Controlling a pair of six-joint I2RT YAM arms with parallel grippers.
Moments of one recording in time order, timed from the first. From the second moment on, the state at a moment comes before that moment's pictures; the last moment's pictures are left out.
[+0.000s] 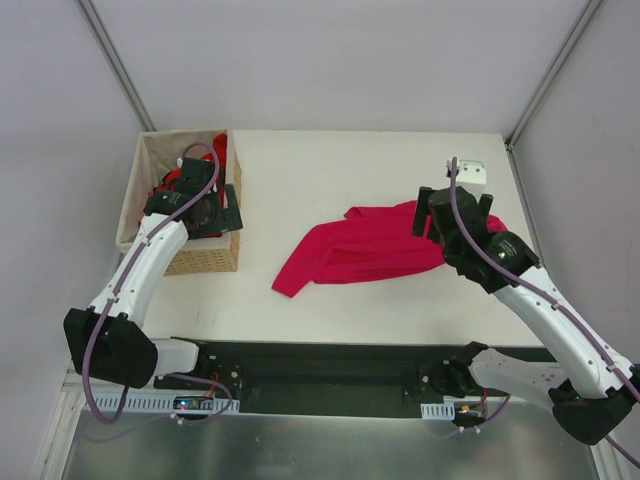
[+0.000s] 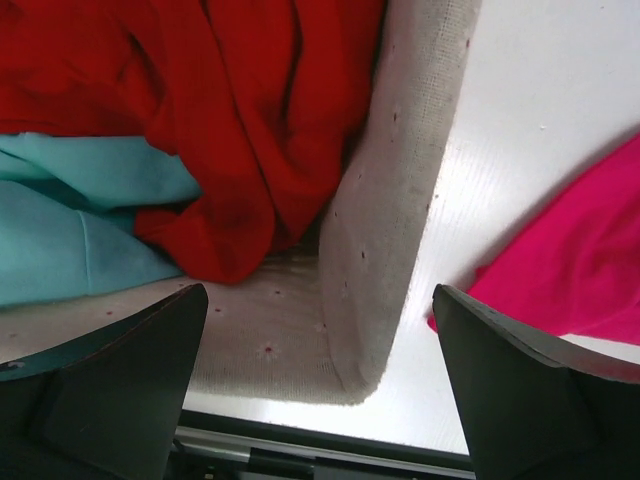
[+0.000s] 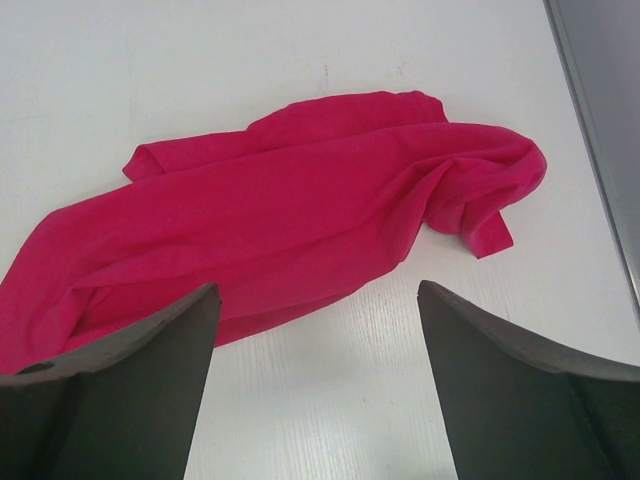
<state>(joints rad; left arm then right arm) -0.19 1.27 1.20 -0.92 -0.16 -0.39 0.66 1.02 1.19 -0.84 0.68 0.43</state>
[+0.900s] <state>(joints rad) -0.22 1.44 1.22 -0.87 -0.15 -0.30 0.69 1.01 1.17 -0.86 0.75 0.44</state>
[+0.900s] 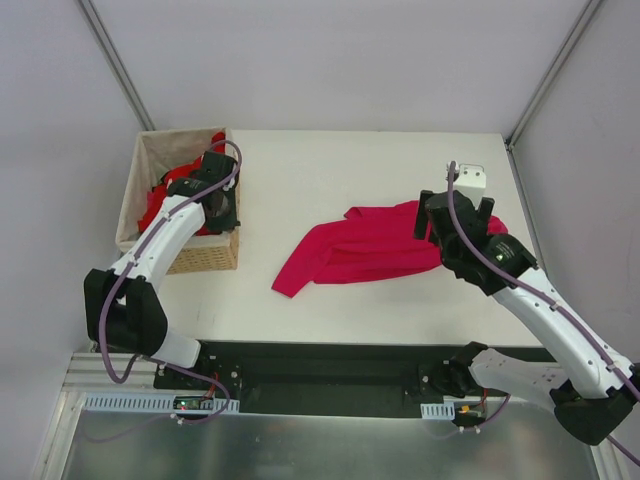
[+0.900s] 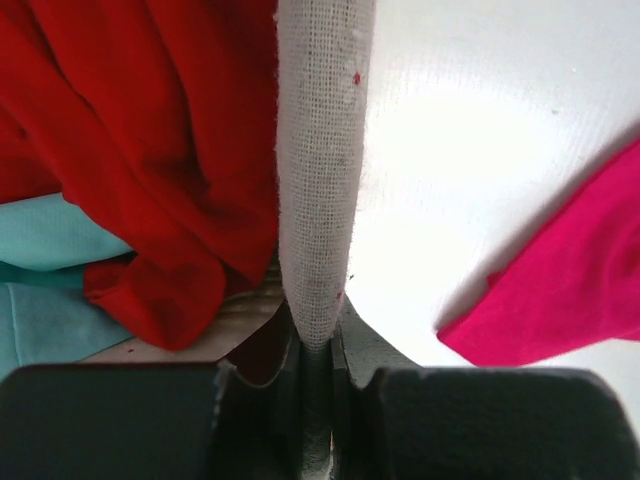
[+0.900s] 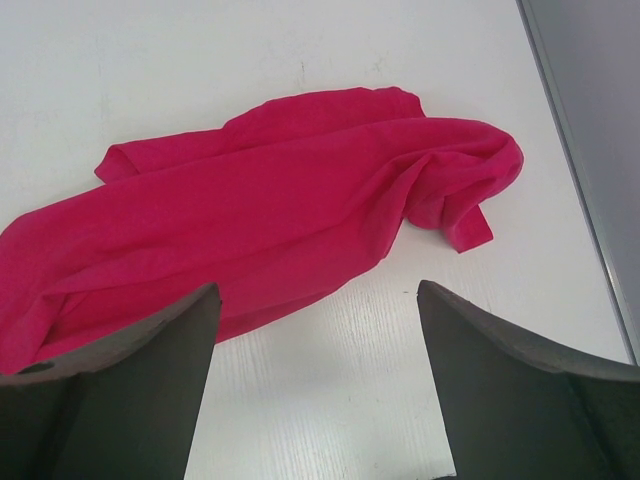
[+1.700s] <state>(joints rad) -0.06 1.75 1.52 -0.83 -0.22 -0.13 0.69 1.09 1.17 -0.79 0.75 0.42</state>
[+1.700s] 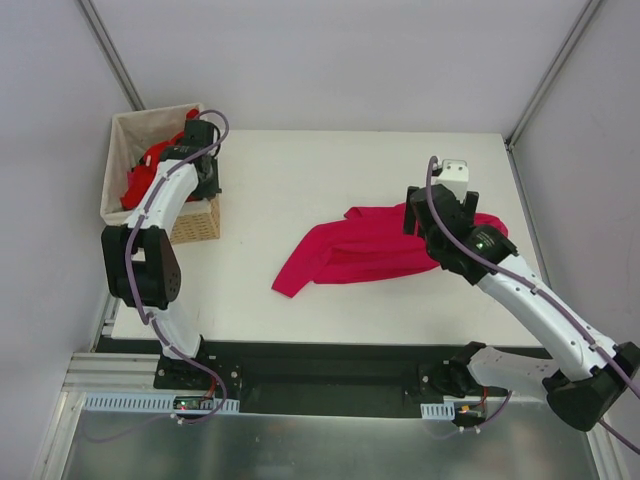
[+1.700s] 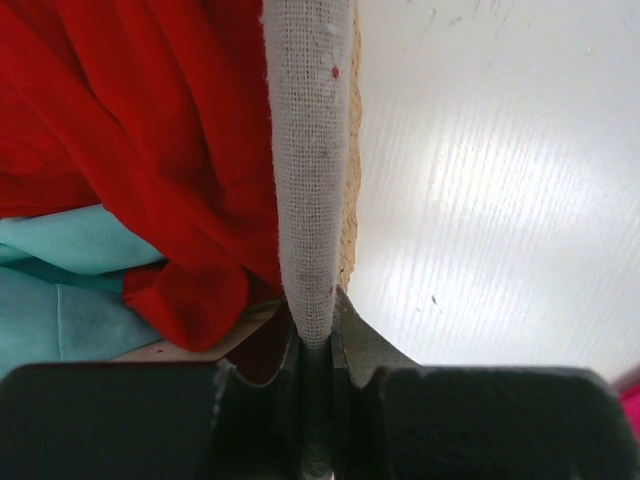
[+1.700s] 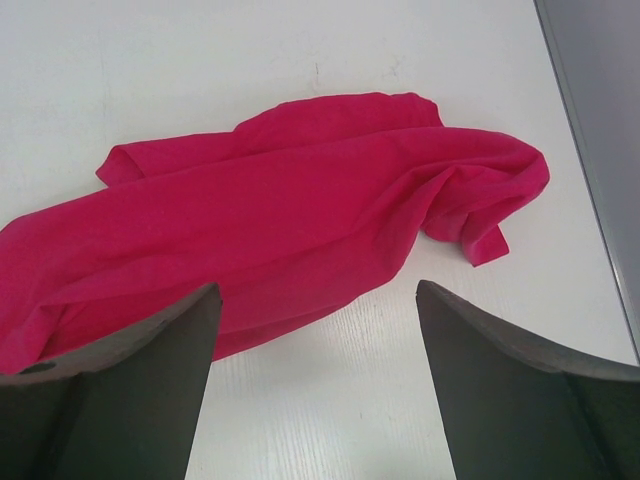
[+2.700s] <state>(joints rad) 0.10 1.96 1.76 -0.75 0.10 0.05 0.69 1.19 1.15 -0.70 0.69 0.38</state>
